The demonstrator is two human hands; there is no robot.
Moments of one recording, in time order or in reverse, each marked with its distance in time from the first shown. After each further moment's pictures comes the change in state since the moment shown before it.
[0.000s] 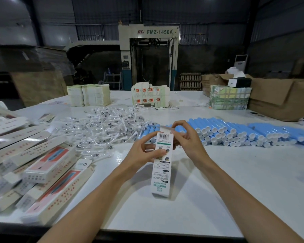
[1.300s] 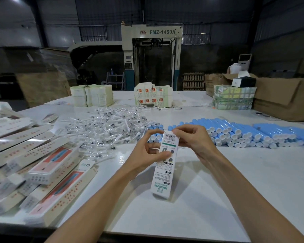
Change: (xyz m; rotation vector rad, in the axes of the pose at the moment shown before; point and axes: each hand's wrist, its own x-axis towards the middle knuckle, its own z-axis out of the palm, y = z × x) left_hand -0.004 0.010 0.002 0.106 0.022 0.058; right_hand 0.005 -0.029 -0.003 0.150 0.071 0.222
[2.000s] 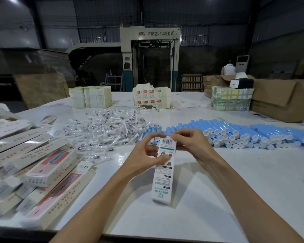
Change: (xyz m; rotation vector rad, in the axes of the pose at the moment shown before) left_hand 0.001 -0.003 -0.002 0.182 -0.046 0.057; right_hand -0.004 0.000 -0.004 -0.011 -0.061 0.048
